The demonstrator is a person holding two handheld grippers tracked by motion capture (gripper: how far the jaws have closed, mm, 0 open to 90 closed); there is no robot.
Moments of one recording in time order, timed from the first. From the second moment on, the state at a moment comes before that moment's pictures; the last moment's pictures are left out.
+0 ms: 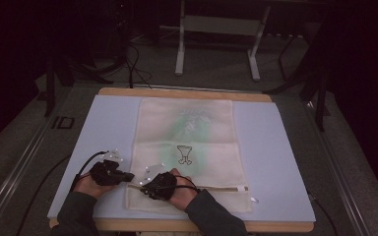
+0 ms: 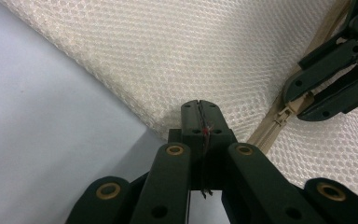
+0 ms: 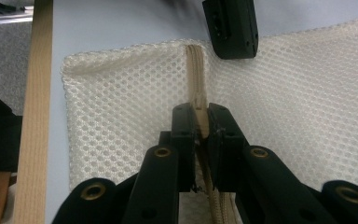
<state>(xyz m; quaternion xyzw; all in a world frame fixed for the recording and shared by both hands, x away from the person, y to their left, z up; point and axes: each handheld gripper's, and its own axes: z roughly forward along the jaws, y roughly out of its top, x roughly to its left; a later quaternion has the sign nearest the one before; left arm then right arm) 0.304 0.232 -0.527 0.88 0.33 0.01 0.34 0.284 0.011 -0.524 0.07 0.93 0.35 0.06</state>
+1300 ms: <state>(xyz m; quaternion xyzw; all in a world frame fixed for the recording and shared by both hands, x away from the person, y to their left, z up) 0.304 0.232 -0.528 0.88 0.33 0.01 0.34 0.283 -0.012 -0.523 0.08 0.94 0.34 0.06</state>
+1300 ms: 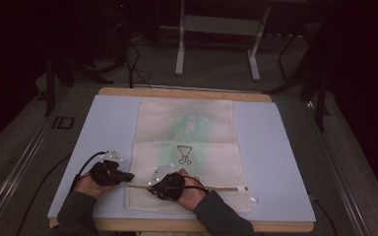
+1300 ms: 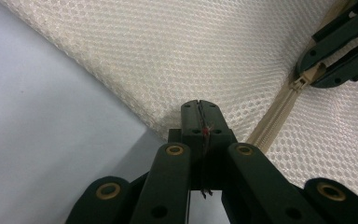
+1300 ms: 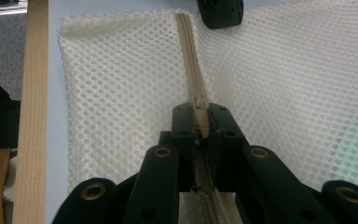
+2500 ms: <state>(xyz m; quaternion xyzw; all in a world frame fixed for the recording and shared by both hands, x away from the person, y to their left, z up) 0.303 0.231 -0.527 0.88 0.33 0.01 0.34 0.280 -0.032 -0.522 0.09 0.94 0.33 0.07</state>
